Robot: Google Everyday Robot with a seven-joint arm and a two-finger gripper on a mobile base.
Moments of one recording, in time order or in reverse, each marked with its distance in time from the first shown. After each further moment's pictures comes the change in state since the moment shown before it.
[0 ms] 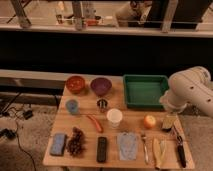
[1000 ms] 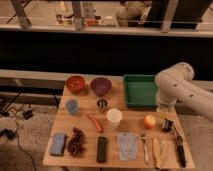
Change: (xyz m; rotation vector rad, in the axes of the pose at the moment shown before) arm -0.009 -0.033 0.011 0.062 0.145 0.392
